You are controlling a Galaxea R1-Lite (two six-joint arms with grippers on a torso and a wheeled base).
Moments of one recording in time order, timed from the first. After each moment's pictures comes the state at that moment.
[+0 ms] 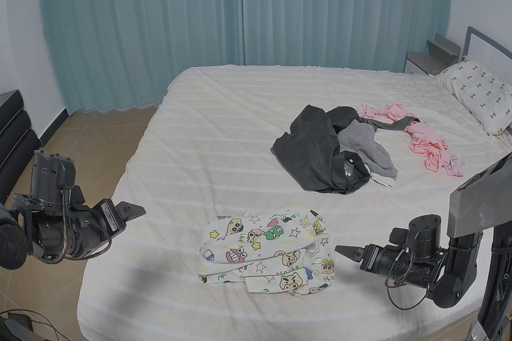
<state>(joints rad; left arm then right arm) -0.26 1.43 -0.54 -0.17 0.05 -0.76 0.41 2.24 -0.17 -1.55 0.13 0.68</state>
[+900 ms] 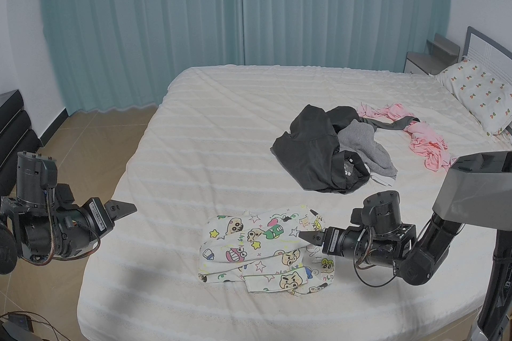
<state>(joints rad) -0.20 1.37 -0.50 -0.20 -0.05 -0.72 0.54 2.20 -0.59 -1.03 0.06 0.64</state>
